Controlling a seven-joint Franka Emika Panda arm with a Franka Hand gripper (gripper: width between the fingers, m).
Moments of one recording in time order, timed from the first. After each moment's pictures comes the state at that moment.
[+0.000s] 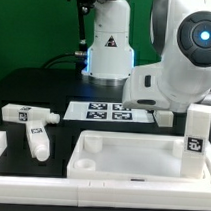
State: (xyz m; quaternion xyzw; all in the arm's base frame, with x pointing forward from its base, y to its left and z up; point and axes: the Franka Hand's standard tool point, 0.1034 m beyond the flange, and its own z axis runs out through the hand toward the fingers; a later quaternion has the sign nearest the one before) arm 0.418 0.111 0.032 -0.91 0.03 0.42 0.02
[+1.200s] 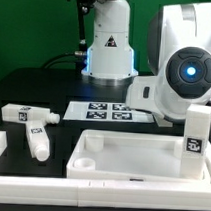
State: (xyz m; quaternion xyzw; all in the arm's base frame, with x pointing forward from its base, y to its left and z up) arm 0.378 0.124 0.011 -0.87 0.10 0.47 0.02
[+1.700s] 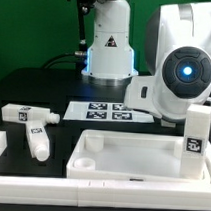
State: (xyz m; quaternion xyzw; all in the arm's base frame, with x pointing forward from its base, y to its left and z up) arm 0.381 0.119 0.012 -0.88 0.10 0.47 0.02
